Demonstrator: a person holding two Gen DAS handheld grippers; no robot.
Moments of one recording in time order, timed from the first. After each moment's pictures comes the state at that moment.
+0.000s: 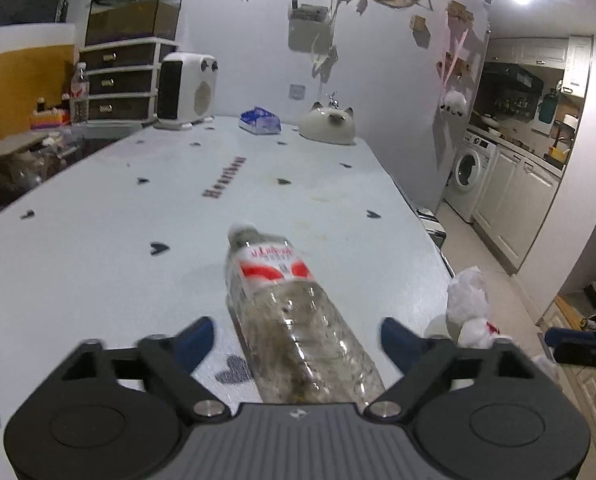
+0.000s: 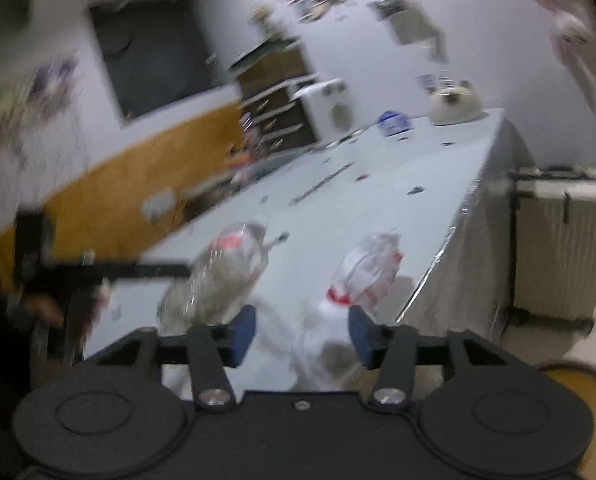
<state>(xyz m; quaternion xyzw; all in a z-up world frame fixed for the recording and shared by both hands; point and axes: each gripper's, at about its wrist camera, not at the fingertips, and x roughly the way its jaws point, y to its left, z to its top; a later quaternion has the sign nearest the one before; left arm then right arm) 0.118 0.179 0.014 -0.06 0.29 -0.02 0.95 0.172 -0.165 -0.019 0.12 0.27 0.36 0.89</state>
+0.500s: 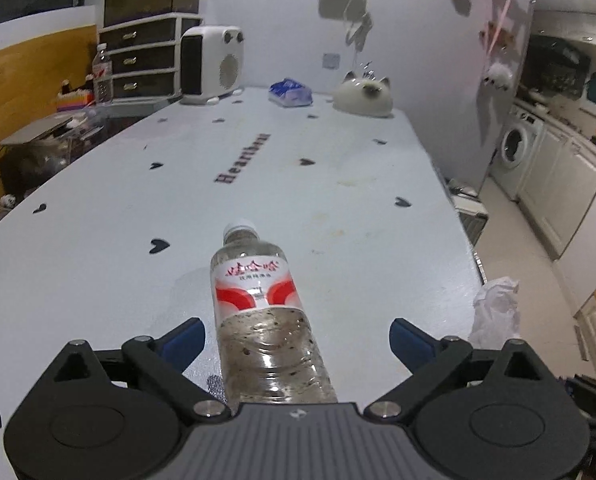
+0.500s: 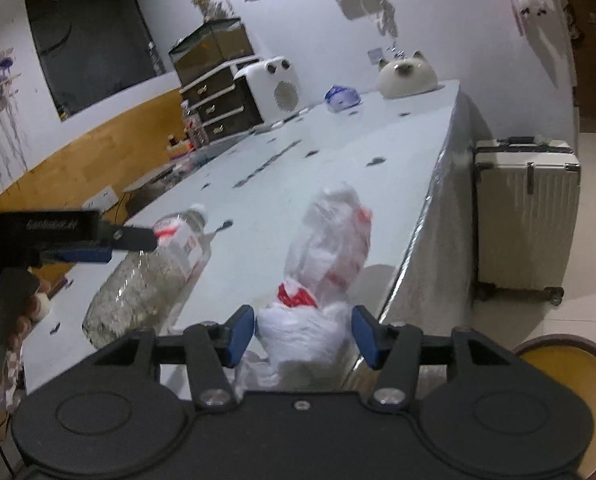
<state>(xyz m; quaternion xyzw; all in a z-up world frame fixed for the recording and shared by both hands) 0.167 0.143 0.021 -0.05 0.36 0.05 0.93 0.202 -0.117 -0.053 0.09 0.31 0.29 0.90</state>
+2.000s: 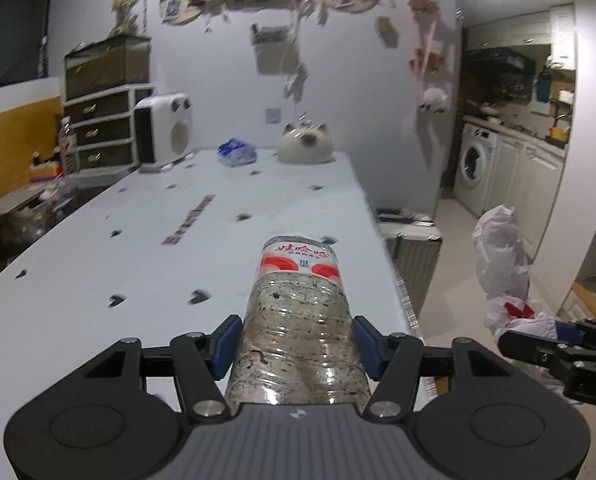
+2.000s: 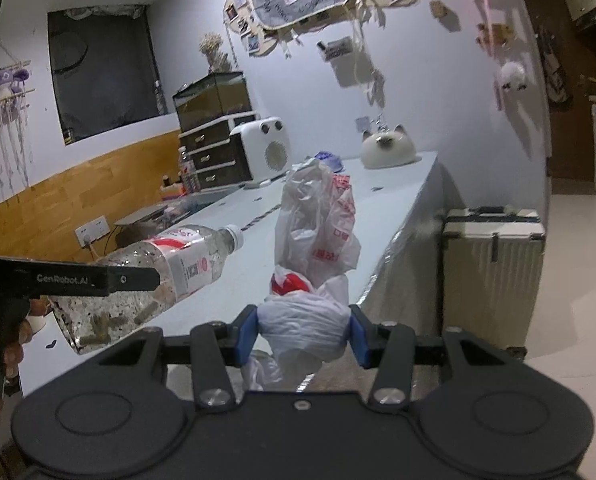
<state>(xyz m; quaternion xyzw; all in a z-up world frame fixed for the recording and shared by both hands) 0.121 0.061 0.052 0.00 0.27 0.00 0.96 0.164 -0.181 0.001 0.07 0.22 0.26 0.94</state>
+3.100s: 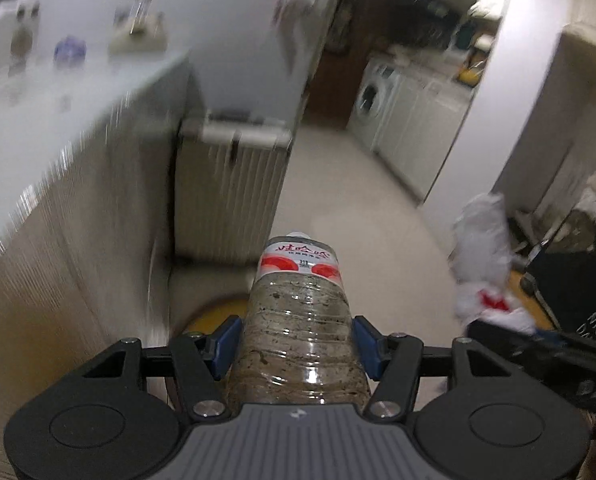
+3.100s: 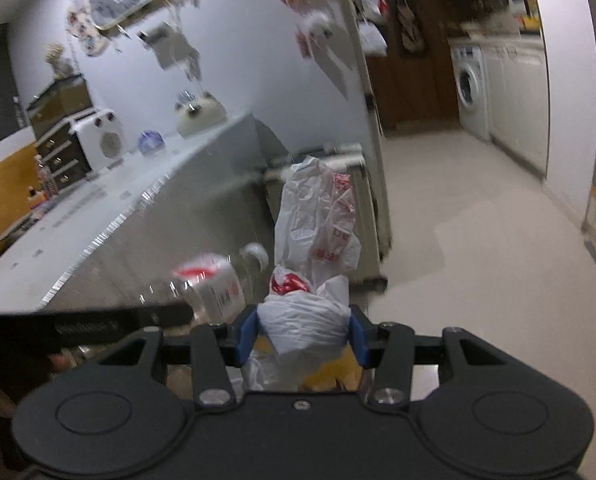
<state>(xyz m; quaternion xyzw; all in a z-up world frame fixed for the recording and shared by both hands) 0.183 -0.173 -0.108 -0.07 0.38 -0.15 0.91 0.144 -0.390 -0.087 0.11 0.30 0.07 0.95</state>
